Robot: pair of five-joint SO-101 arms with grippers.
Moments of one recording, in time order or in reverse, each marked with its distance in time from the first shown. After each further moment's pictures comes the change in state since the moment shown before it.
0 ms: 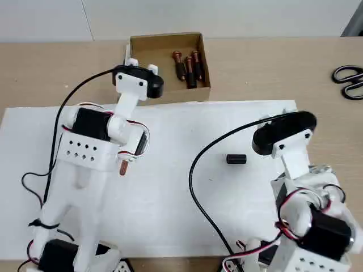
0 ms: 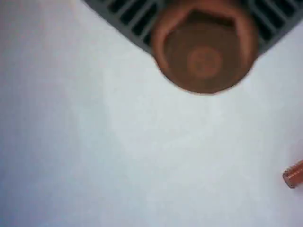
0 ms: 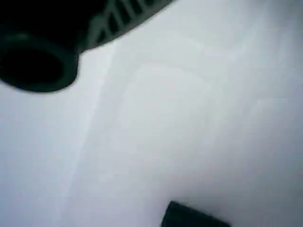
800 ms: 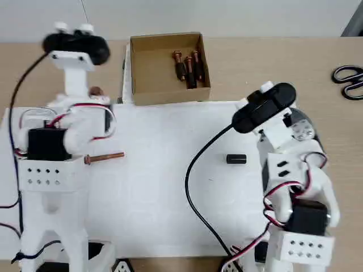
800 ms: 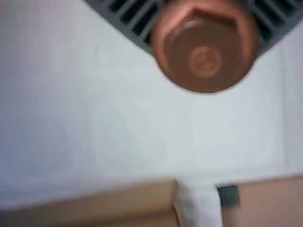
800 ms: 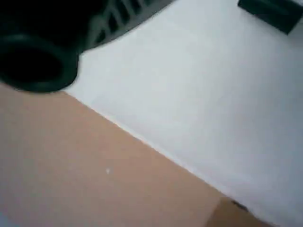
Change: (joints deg) left arm -13.9 -9.7 0.0 -21.6 1.2; right arm -13.7 -0.1 15.6 -40.2 -3.9
